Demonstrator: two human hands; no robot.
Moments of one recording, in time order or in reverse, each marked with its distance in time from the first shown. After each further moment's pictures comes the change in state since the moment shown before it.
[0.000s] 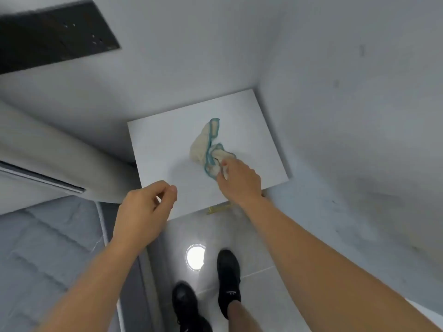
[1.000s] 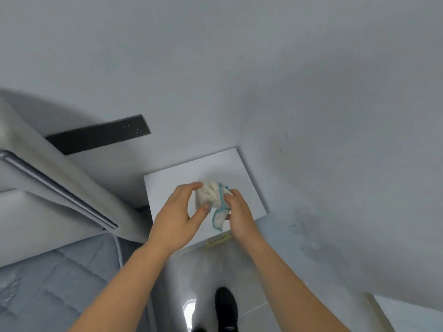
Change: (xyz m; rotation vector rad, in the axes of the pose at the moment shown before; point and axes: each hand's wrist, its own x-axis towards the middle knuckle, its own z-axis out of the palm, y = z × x) left_hand -0.031 0.109 -0.070 -0.080 -0.057 0.307; right_hand -0.118 -0.097 -0.137 1.036 0.026 0.161
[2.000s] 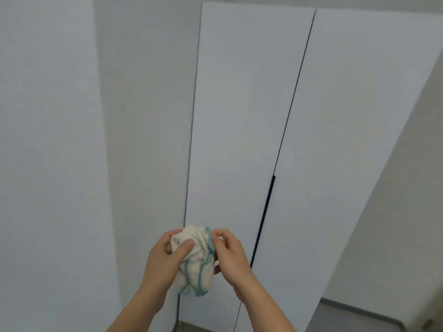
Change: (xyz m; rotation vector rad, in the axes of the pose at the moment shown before) left_hand -0.324 0.509 0.073 -0.749 -0.605 0.422; right_hand -0.578 -0.152 -0.321 0.070 0.873 -0.375
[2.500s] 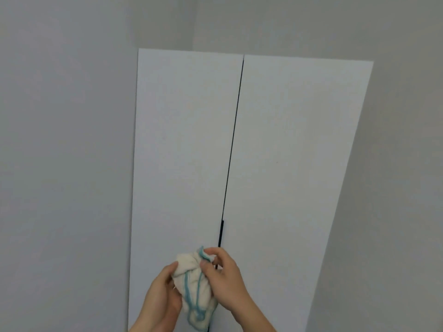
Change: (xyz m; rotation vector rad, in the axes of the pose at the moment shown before) left_hand 0.069 0.015 0.239 -0.669 -0.127 -0.271; right_hand 0.092 -0.002 -0.216 -0.168 0.136 -0.172
